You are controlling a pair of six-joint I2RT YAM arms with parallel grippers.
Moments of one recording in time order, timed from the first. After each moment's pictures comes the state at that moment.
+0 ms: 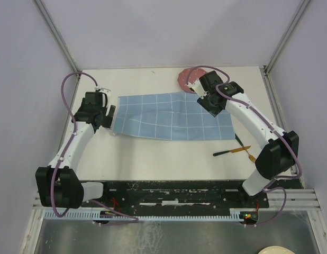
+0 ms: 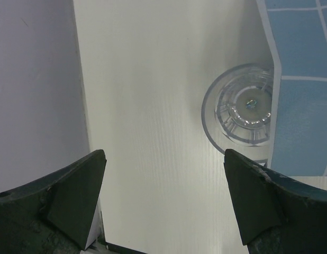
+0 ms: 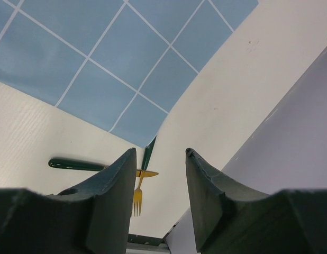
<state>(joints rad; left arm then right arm) -0.06 1.26 1.00 -0.56 -0.34 0.28 0.47 1.64 1.56 -1.00 0.31 -0.39</state>
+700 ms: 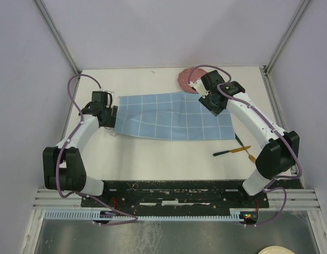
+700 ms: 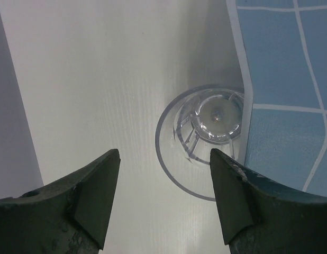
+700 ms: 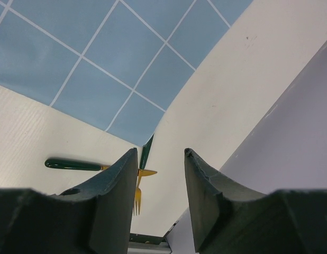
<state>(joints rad) -0.06 1.43 1.00 -0.53 -0.25 0.14 0.45 1.64 1.56 -1.00 0.32 -0.39</state>
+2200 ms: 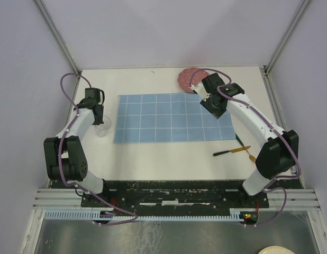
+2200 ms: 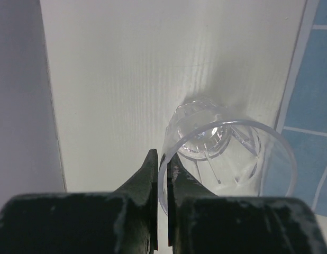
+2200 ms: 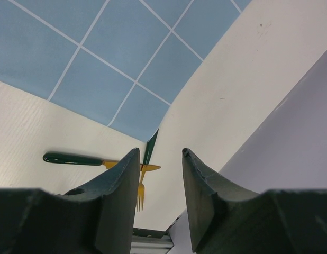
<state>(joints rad) 0.05 1.55 1.08 -0.55 -0.31 0.13 0.44 1.64 1.51 -1.00 0.31 -0.39</state>
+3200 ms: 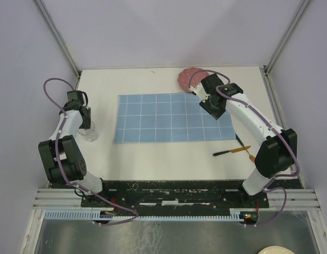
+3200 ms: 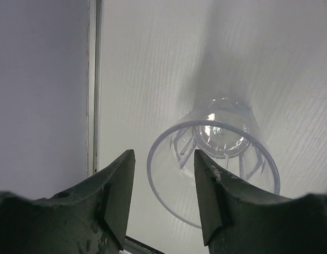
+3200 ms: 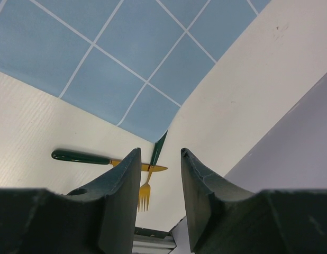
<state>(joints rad) 0.25 1.54 1.08 -0.57 -0.30 0.23 0.44 1.65 1.51 -1.01 0.27 -0.39</state>
